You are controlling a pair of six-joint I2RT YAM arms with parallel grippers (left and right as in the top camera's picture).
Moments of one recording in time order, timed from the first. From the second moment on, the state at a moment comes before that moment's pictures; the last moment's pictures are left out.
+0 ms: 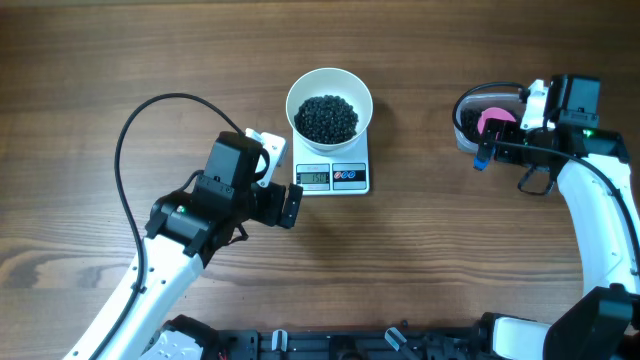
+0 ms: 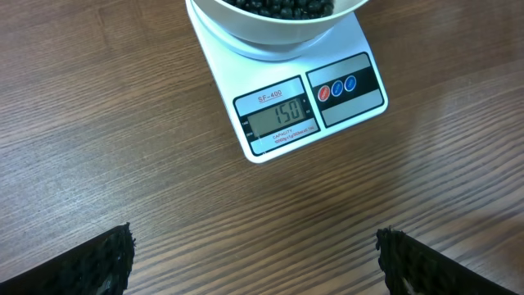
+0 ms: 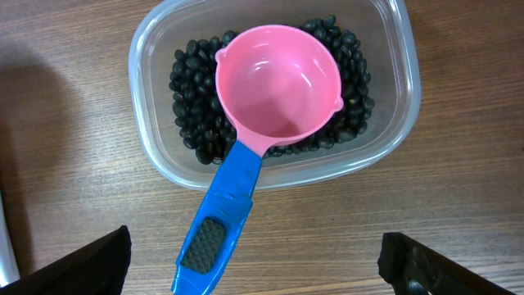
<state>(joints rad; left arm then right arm) -0.43 1.15 0.91 -0.75 0.08 -0.10 -0.18 1.47 1.10 -0.76 -0.07 0.02</state>
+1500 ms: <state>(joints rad) -0.43 1.15 0.91 -0.75 0.08 -0.09 -0.18 0.71 1.10 -1.26 -0.11 0.09</state>
